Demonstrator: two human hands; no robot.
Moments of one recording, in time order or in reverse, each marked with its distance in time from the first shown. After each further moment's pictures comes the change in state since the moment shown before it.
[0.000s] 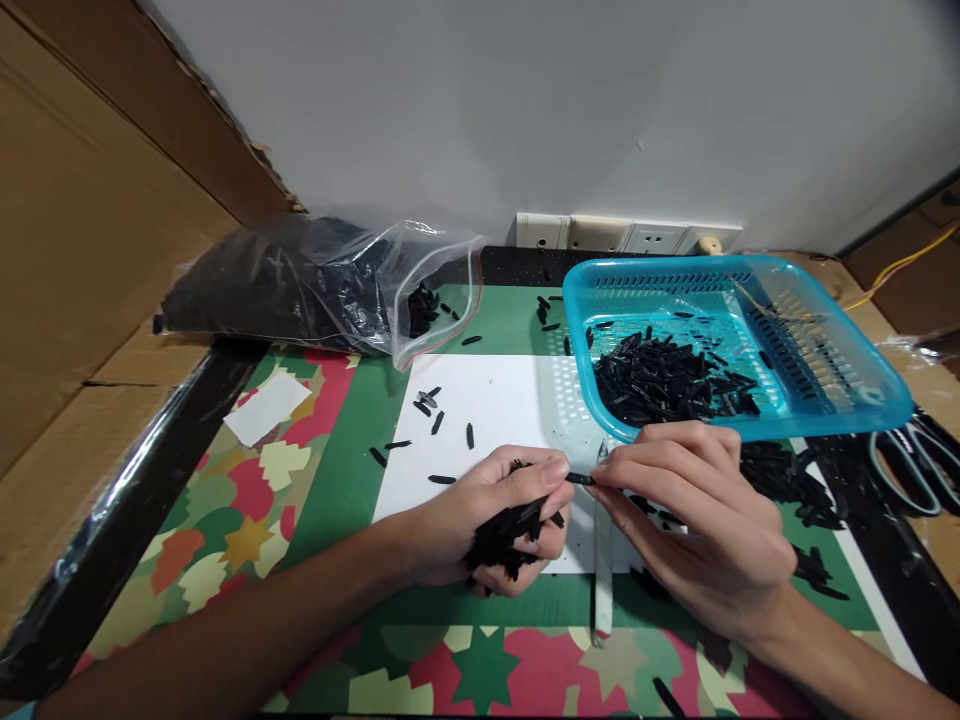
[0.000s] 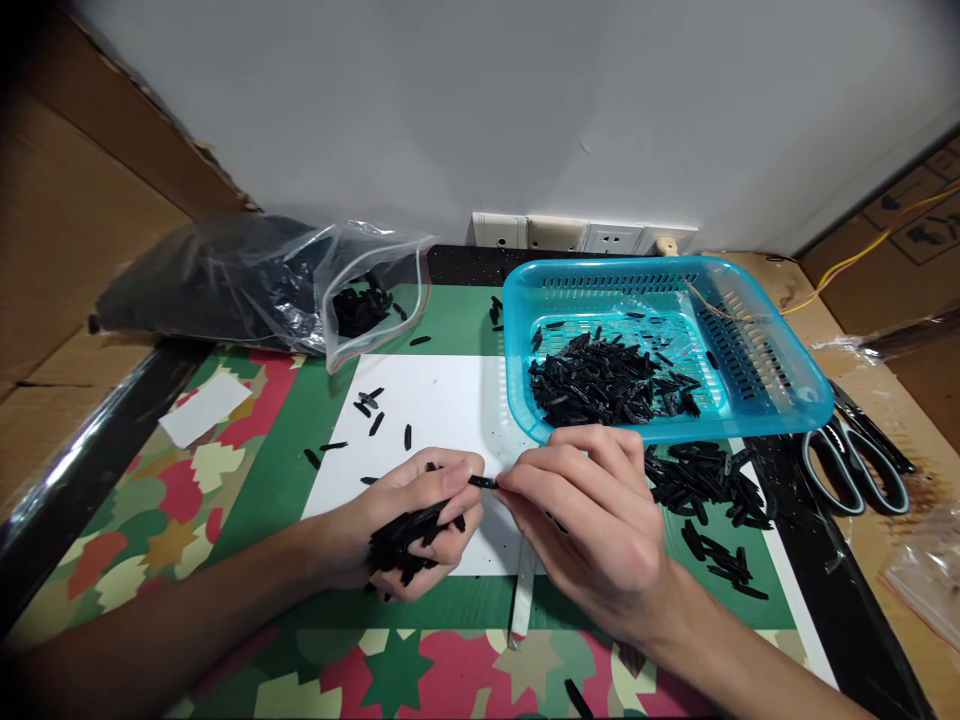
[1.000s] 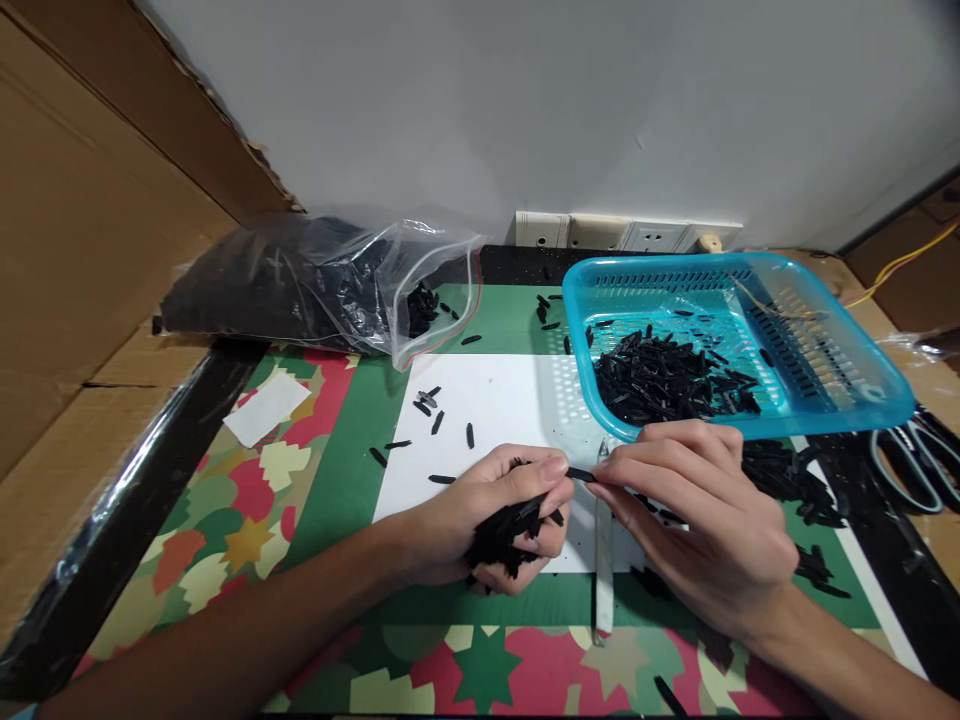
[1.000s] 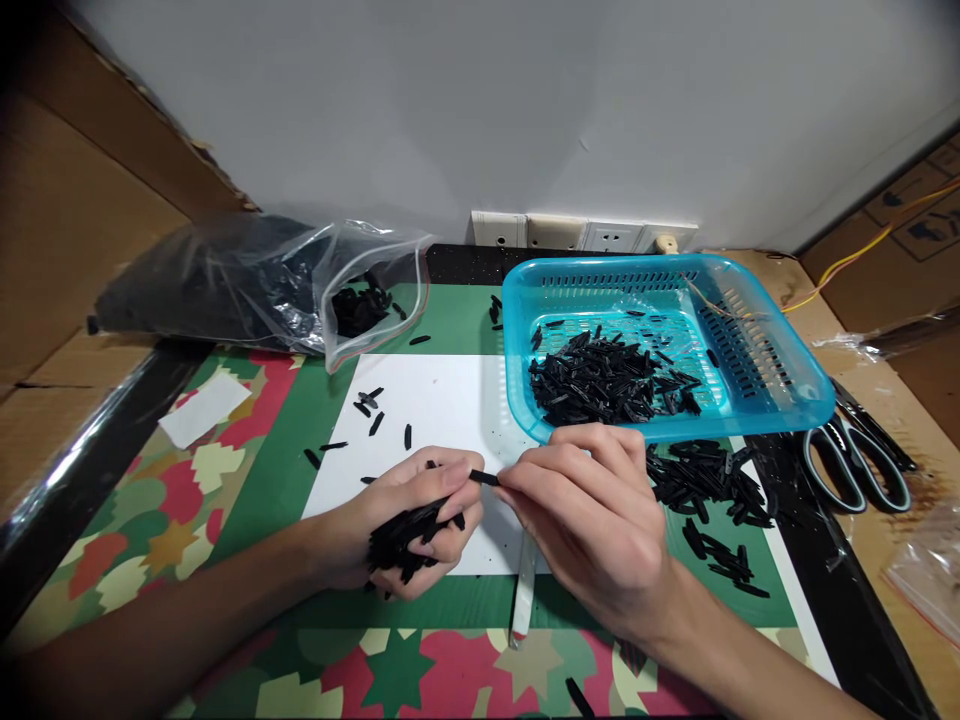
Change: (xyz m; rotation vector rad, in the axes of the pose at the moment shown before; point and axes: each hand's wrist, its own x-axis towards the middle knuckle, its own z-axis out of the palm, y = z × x) left_hand 0.001 0.001 0.001 -0.008 0.010 -0.003; right_hand 0.001 0.000 -0.001 -0.009 0.008 -0.002
